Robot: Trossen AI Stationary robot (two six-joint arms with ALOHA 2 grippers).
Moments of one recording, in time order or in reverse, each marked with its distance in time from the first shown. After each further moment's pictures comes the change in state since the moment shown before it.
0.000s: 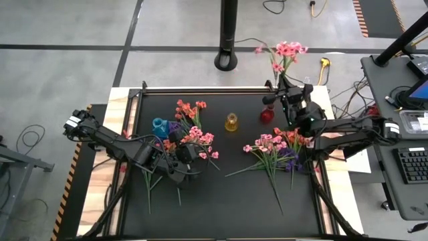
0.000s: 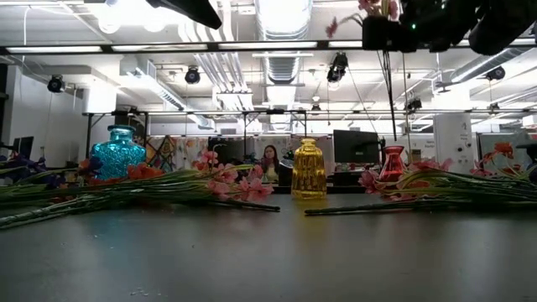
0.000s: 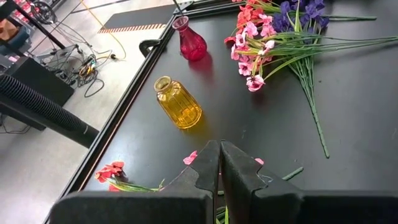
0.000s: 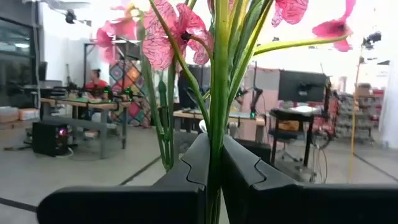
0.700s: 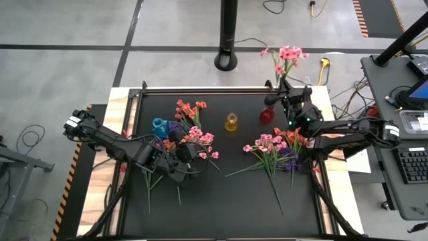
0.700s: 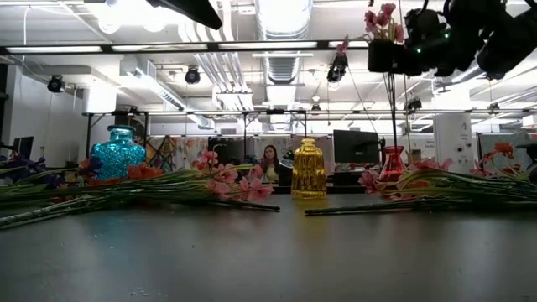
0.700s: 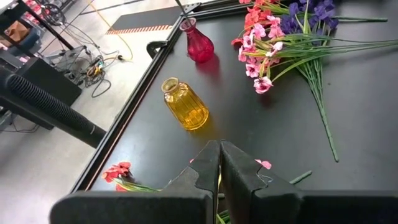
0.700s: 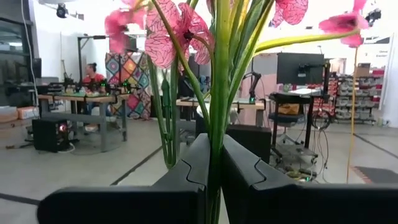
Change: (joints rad) left arm 0.005 0.000 0.000 0.000 -0.026 0.003; right arm -0.101 0.007 -0.121 0.008 -0.060 0.169
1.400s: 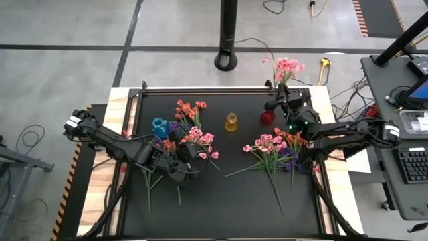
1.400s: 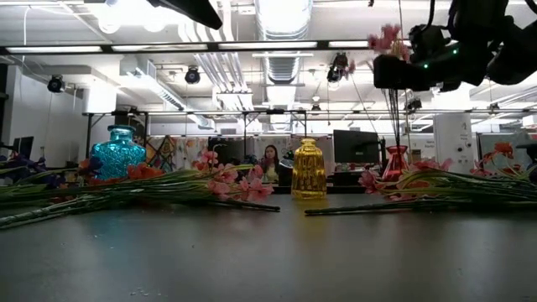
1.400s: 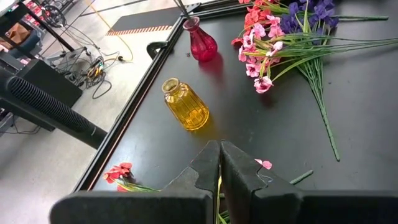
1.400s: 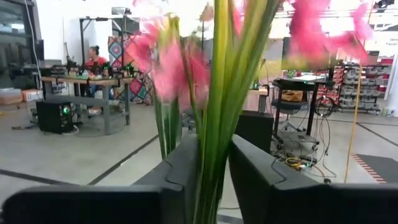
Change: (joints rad) left arm 0.000 0.000 0.000 0.000 0.000 0.008; right arm 0.001 0.000 -0.088 -0.027 0.000 0.076
